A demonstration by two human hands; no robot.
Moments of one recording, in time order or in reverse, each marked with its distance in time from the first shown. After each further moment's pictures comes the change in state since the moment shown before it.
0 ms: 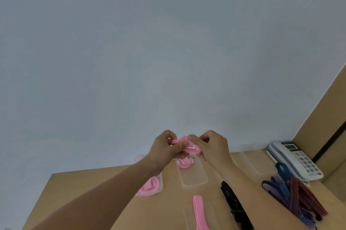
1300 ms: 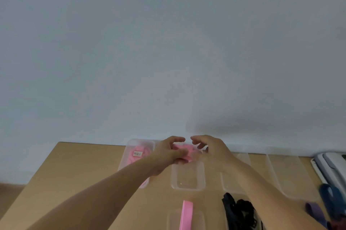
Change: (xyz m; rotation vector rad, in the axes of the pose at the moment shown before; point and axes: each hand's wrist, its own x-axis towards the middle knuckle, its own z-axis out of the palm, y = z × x) left_hand 0.097 -0.104 0.035 0.037 0.163 -0.400; right_hand 0.125 0.156 0.010 -0.138 -0.701 -0.115
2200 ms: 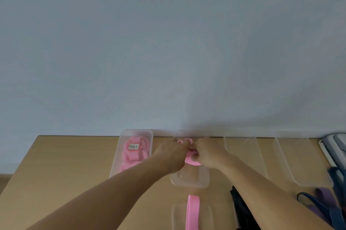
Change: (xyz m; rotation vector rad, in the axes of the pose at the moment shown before) left_hand 0.053 -0.045 -0.001 1.657 -0.073 0.322; right_hand 0.043 0.030 0.052 -0.461 -0.318 0.098
